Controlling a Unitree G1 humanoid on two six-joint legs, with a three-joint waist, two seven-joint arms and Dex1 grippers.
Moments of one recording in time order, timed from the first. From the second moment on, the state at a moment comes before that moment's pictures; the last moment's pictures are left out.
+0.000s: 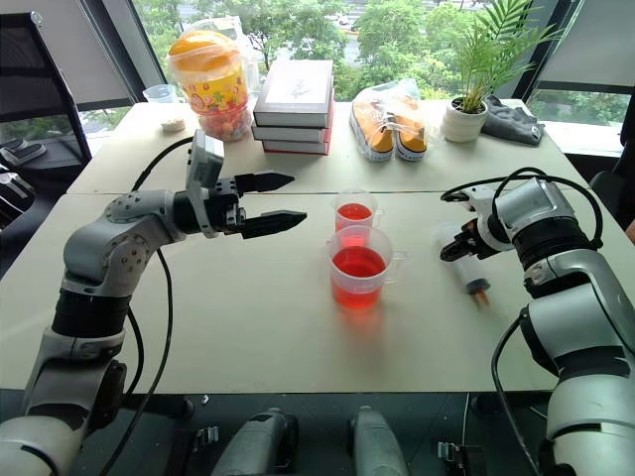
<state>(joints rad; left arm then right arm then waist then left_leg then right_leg) -0.72 0.51 -0.01 -0.06 -0.60 0.62 -1.00 -1.13 -0.80 0.50 0.83 0.02 1.06 1.09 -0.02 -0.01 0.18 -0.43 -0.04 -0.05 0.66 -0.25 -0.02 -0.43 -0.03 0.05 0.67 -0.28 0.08</state>
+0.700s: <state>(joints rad) -0.86 0.50 -0.05 0.10 -0.56 0.58 -1.12 -0.85 -0.45 -0.47 -0.46 0.34 1.16 0.65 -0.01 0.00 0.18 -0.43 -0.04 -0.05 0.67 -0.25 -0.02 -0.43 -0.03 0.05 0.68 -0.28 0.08</state>
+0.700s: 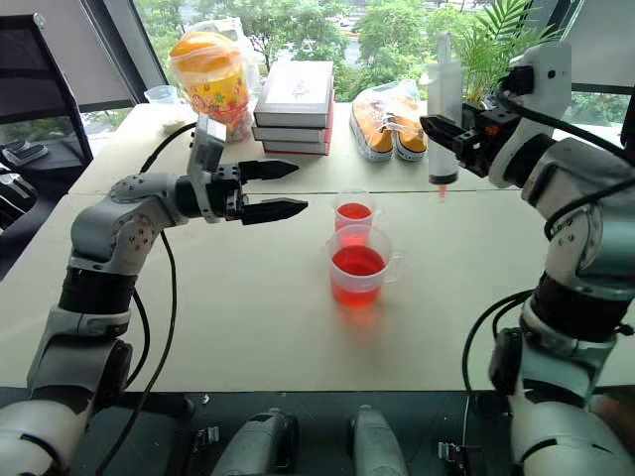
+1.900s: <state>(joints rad) -1.05 0.39 -0.13 0.20 -0.55 0.62 -1.35 -0.12 -0.19 -0.07 -0.42 0.32 0.23 0.55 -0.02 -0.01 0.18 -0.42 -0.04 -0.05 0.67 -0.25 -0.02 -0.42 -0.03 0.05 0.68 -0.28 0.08</state>
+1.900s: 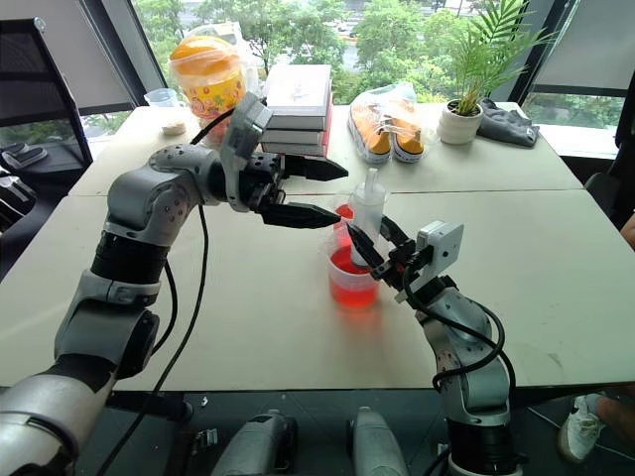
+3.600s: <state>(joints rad) -1.19 0.26 -0.17 0.44 -0.49 0.55 -1.30 -0.16 -0.34 -0.03 -0.38 0.42 0.28 0.55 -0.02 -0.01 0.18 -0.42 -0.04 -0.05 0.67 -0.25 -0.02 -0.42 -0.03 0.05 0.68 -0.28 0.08</state>
